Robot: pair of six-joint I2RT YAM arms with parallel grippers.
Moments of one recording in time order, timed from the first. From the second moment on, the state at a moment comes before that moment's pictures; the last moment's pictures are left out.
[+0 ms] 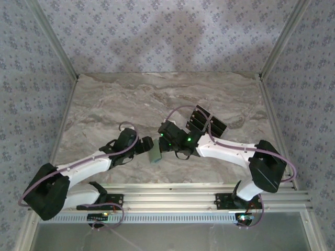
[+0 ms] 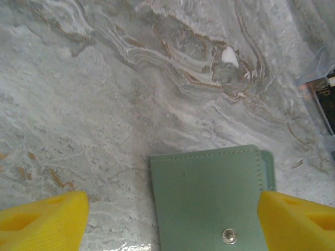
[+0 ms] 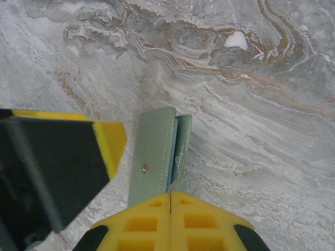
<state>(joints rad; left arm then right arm) -0.67 1.19 0.48 -0.08 -0.03 -0.88 1.01 1.54 1.07 -0.42 0.14 0.72</state>
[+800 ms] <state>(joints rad) -0.74 1.26 0.50 -0.04 -0.02 -0.88 1.02 1.51 1.06 -0.42 0.14 0.73</state>
